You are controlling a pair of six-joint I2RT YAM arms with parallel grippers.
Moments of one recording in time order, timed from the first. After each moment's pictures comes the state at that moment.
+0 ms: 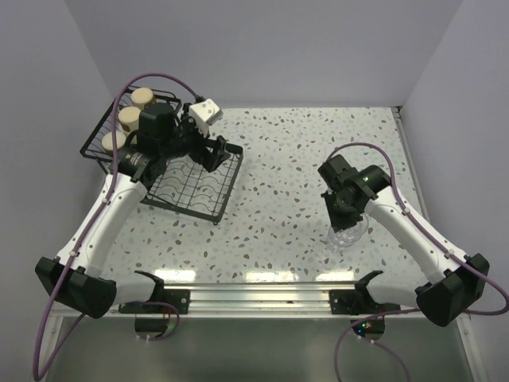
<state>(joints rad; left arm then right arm) -0.35 1.28 1.39 -0.54 0.42 0.27 0.56 1.24 1.20 -1.35 0.16 0.38</state>
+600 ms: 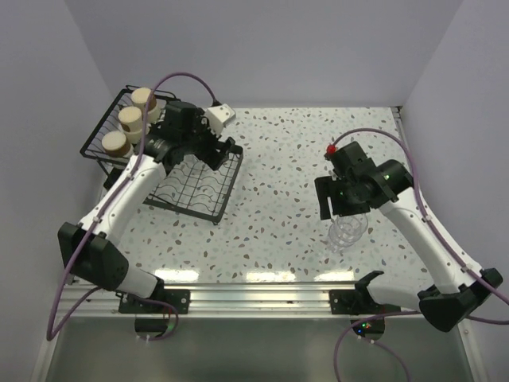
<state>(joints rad) -0.37 1.43 1.41 -0.58 0.28 0.33 0.54 1.20 1.35 -1.36 0.11 0.36</state>
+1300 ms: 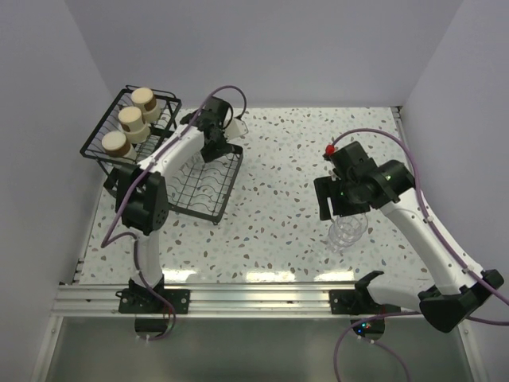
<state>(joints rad) -0.39 1.98 1.73 -0.72 -0.32 0.81 0.54 1.18 1.39 -1.36 0.08 0.33</state>
